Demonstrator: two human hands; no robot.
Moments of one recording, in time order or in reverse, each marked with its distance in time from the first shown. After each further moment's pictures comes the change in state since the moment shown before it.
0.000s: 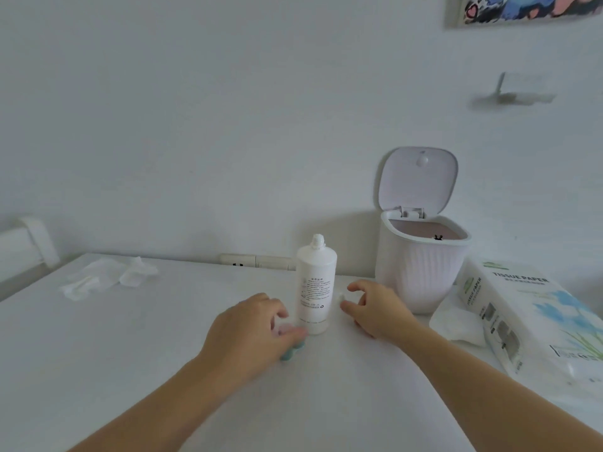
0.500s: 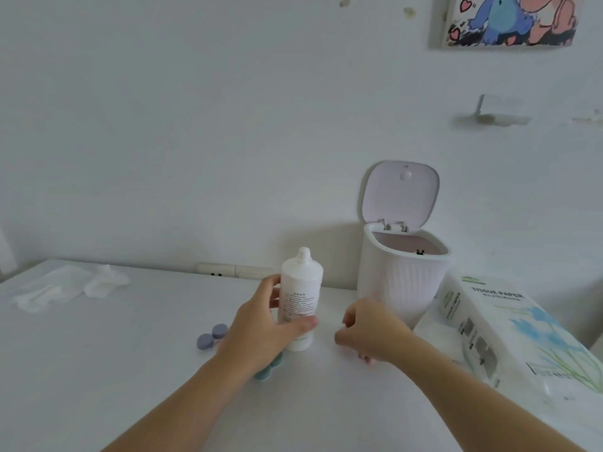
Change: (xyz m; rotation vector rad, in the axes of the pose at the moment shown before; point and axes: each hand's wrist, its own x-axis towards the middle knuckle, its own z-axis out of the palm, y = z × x) left_hand 0.039 0.021 0.035 -0.601 0.075 -0.009; right_hand -0.021 -0.015 -0.029 -0.155 -0.167 0.098
